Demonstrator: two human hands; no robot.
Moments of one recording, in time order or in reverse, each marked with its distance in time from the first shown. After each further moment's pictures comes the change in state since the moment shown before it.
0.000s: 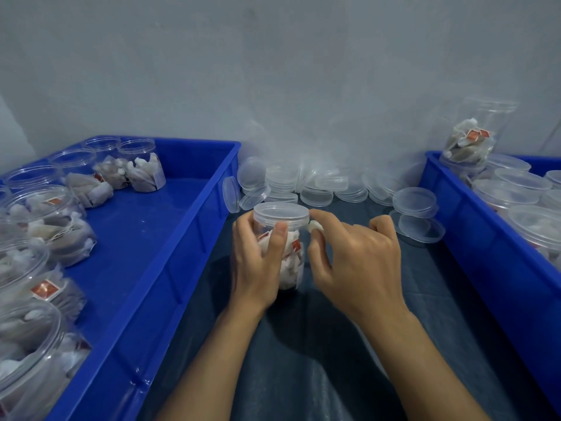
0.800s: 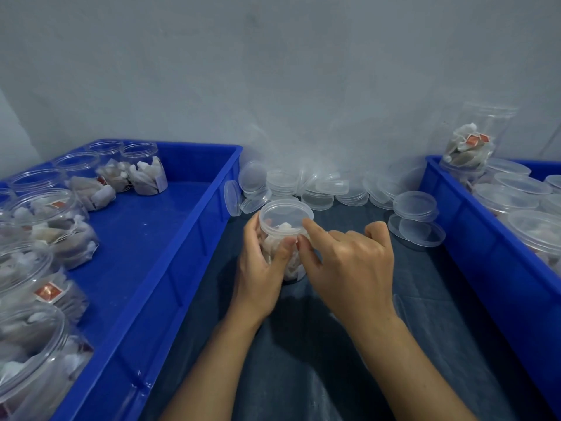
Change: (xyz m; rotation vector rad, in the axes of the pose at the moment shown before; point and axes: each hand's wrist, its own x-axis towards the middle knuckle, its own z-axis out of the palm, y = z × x) left_hand -0.004 -0.006 -0.003 -0.091 -0.141 0.006; right_hand -0.002 -0.001 0.020 -0.146 0.142 -0.066
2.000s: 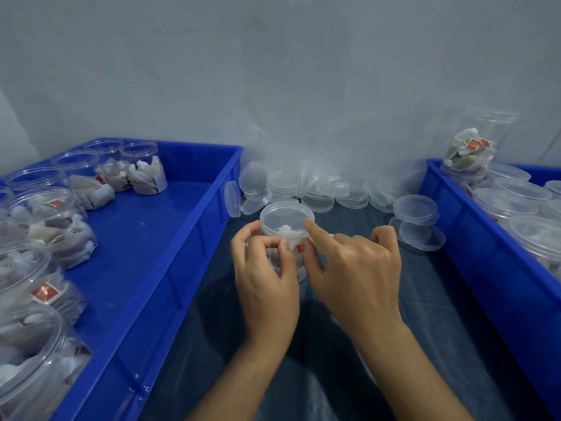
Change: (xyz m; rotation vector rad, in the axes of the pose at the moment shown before) left_hand -0.026 0.028 0.026 0.351 0.416 0.176; right_hand 0.001 0.000 -0.010 0.004 -0.018 0.004
